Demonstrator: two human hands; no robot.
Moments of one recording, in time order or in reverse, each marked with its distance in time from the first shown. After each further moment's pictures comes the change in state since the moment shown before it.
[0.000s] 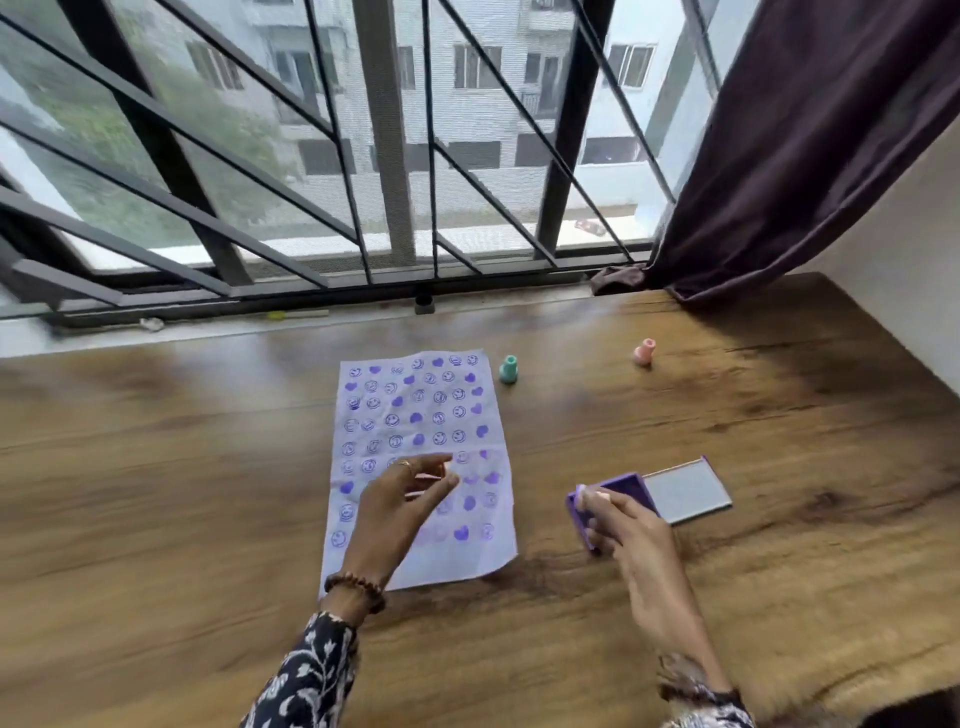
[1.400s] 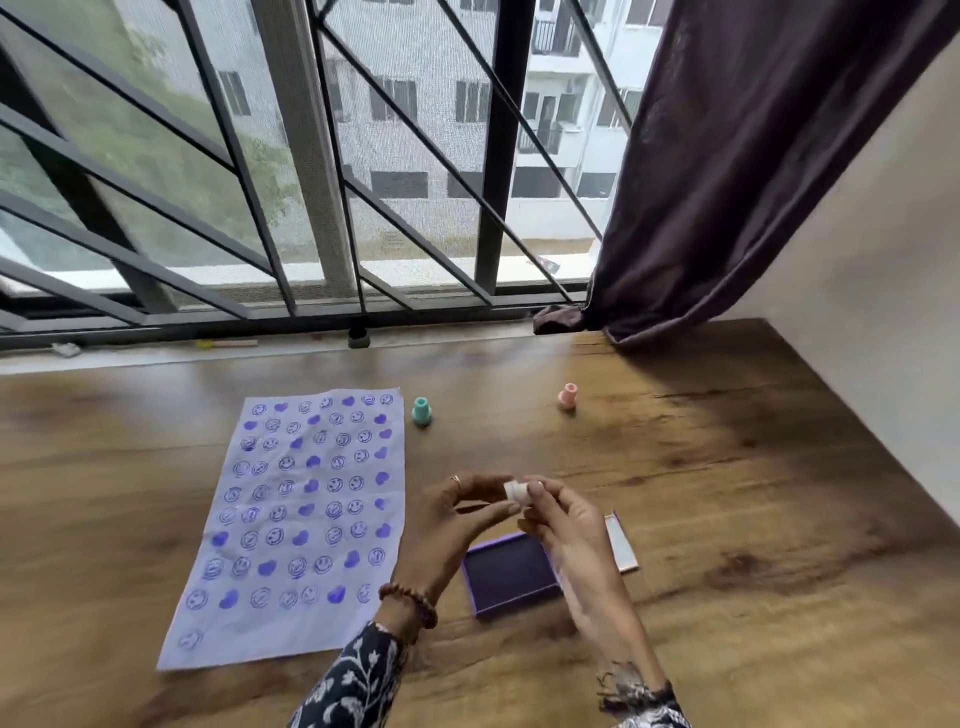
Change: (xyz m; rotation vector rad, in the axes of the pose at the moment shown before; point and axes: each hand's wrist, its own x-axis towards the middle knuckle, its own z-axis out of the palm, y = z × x) left_hand 0.030 0.054 0.155 -0.136 -0.081 0.040; right_hand 0.061 -0.051 -0.041 0.182 -0.273 -0.118
